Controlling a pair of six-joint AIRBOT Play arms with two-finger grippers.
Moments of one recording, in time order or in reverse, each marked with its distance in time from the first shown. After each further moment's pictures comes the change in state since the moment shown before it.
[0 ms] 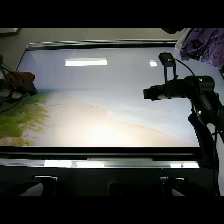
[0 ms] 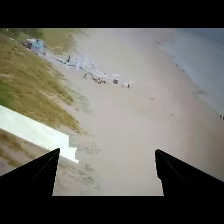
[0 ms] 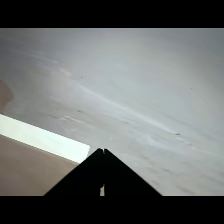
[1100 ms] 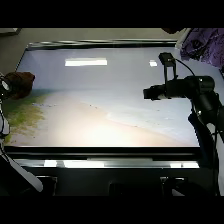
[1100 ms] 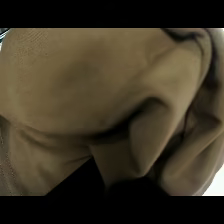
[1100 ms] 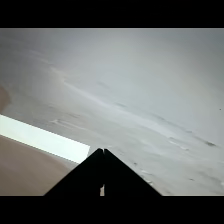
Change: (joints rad) left arm 0.376 -0.975 0.716 -0.008 0.497 -0.111; right arm 0.000 0.000 0.000 0.000 0.002 0.000
